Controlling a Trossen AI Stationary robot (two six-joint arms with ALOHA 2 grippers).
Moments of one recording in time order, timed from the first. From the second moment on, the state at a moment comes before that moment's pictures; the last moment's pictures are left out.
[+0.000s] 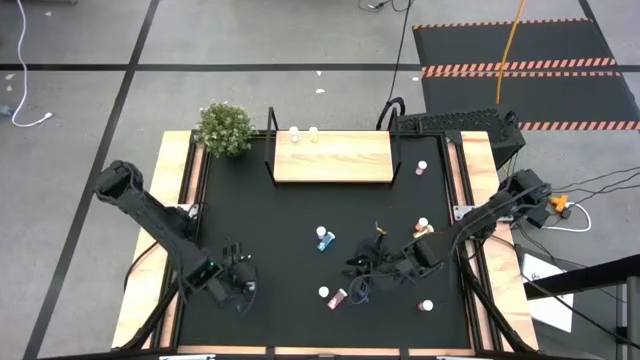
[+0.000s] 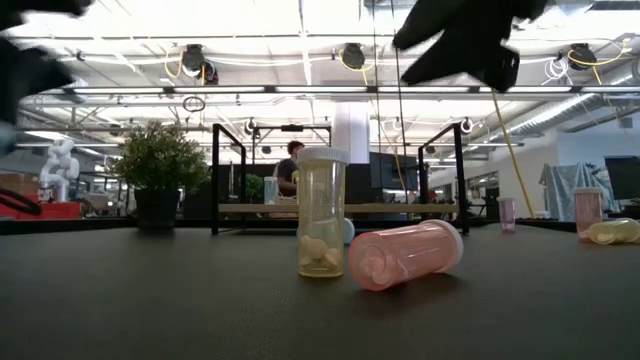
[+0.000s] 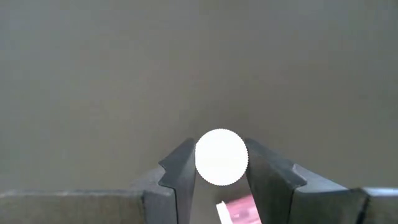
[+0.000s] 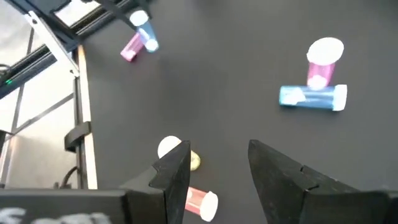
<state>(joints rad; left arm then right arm) -0.73 1.43 0.92 -0.75 -0.25 -0.84 0.52 1.54 1.00 -0.22 0.44 0.90</state>
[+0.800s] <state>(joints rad) 0.27 1.55 1.65 -0.86 -0.29 -0.07 0.40 1.01 0.83 -0.51 0.52 0.61</state>
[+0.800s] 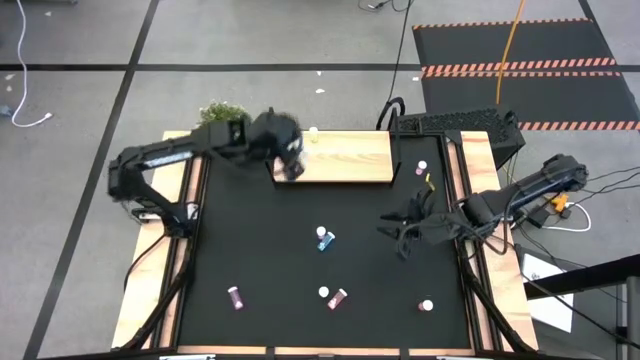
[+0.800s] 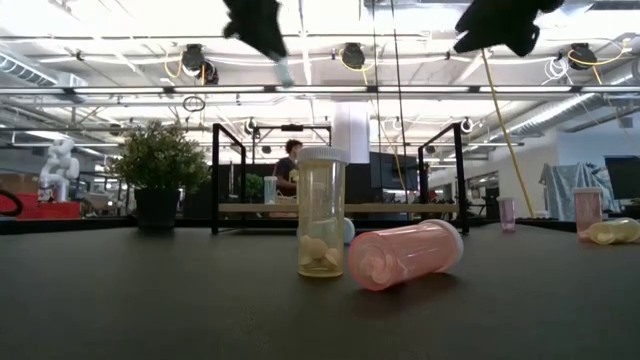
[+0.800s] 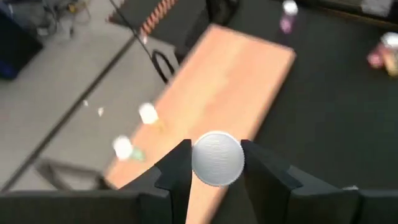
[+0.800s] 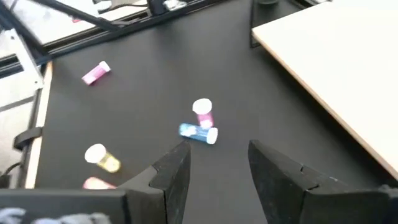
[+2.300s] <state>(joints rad) 0.65 1.84 1.47 -0.71 -0.02 0.45 0.01 0.96 0.79 -0.51 0.41 0.56</state>
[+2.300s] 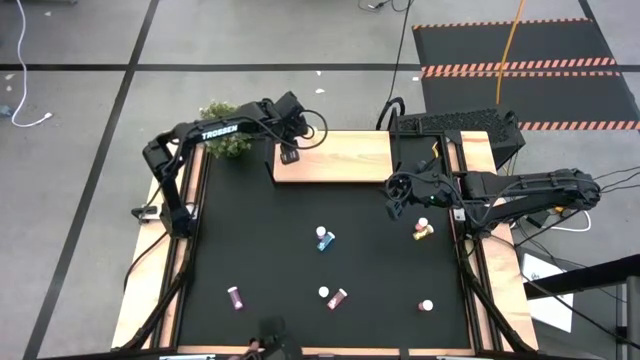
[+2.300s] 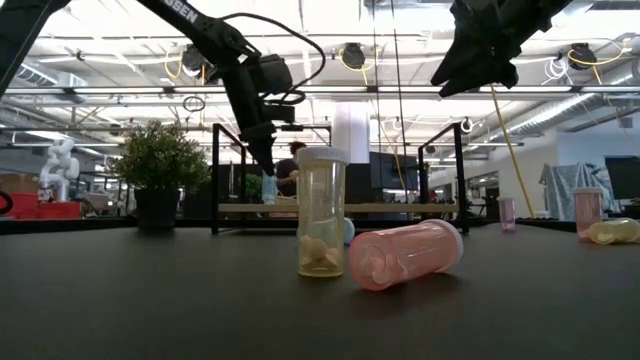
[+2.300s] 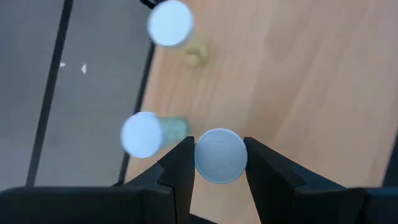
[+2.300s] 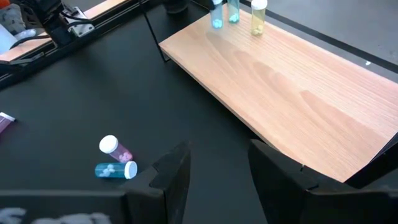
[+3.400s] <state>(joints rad) 0.64 1.84 1.40 -0.66 -0.03 0.42 0.01 0.96 0.79 -0.51 0.39 0.56</state>
